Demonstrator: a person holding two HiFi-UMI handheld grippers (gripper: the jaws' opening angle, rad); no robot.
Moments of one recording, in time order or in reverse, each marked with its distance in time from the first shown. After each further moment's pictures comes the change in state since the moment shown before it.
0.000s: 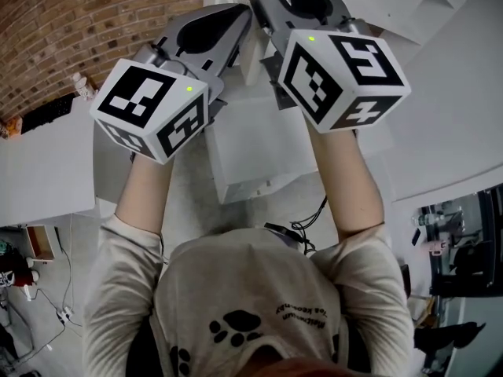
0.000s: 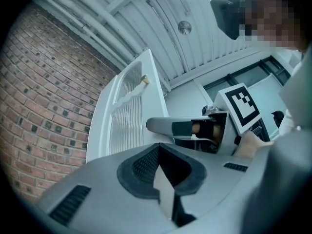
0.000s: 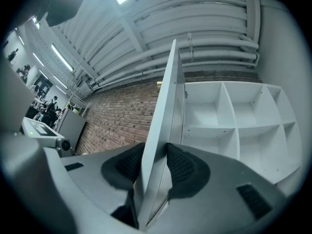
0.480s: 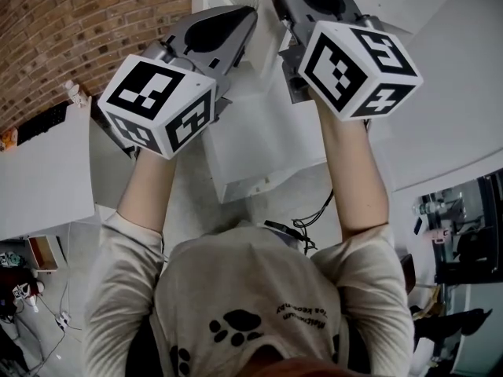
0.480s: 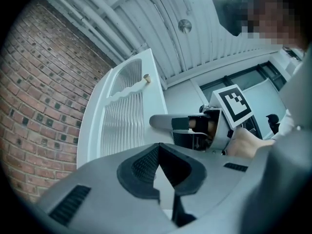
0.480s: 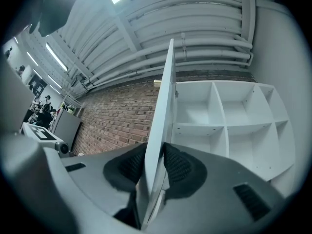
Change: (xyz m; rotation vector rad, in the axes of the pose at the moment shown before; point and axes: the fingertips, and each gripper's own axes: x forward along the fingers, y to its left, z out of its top) left arm 0.017 -0.016 -0.014 -0.026 0.020 -0.069; right arm -0.017 -0.036 -0.005 0.027 0.014 -0.057
